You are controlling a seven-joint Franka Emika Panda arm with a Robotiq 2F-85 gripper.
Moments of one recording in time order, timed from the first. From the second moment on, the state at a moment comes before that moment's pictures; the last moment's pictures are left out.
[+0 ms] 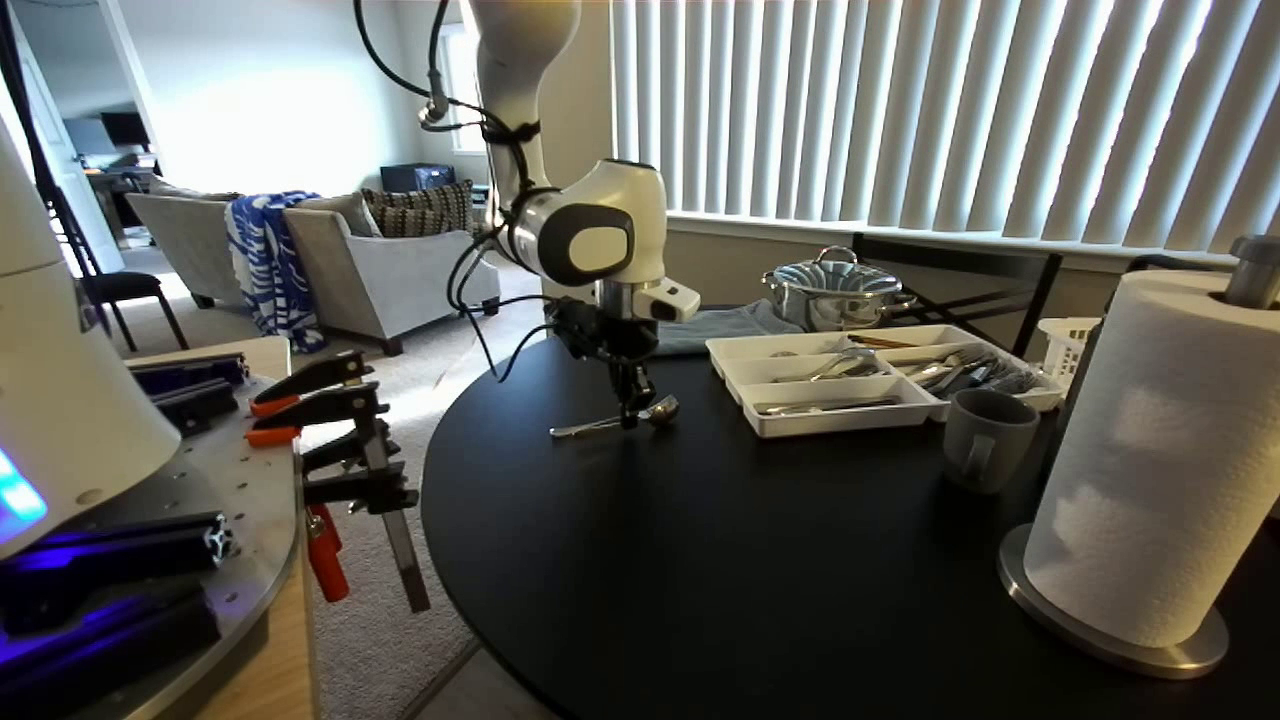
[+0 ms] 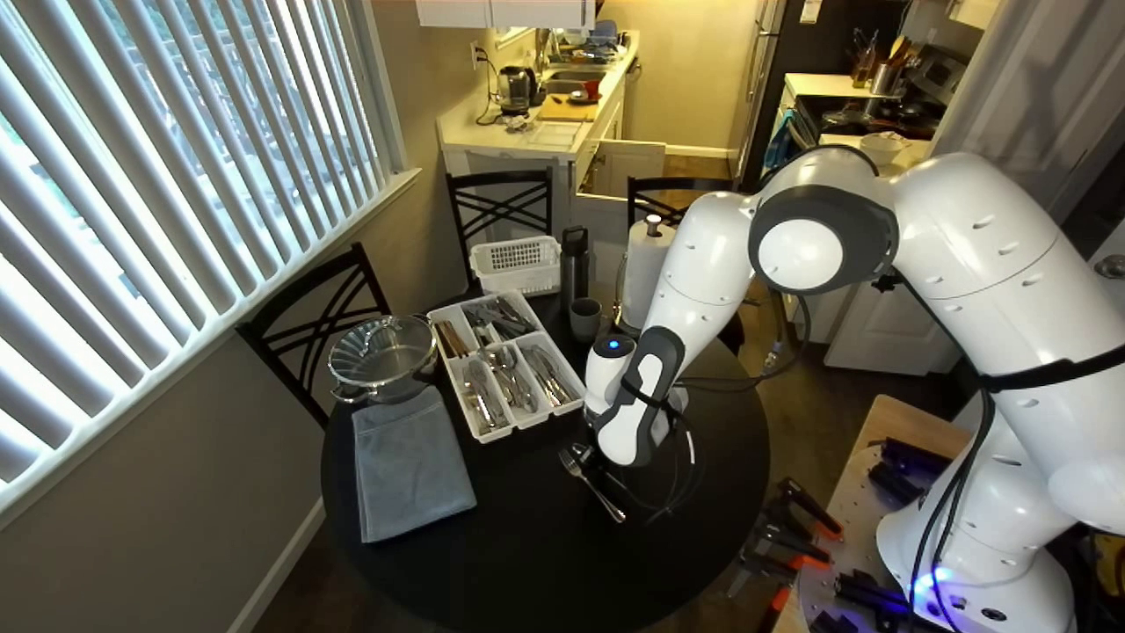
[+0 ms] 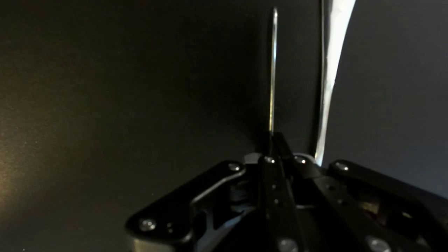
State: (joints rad) arm 0.15 0.89 0.03 -2.11 0.10 3.00 0.25
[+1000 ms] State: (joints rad) arm 0.16 0.89 0.01 -2.06 0.10 2.96 0.25
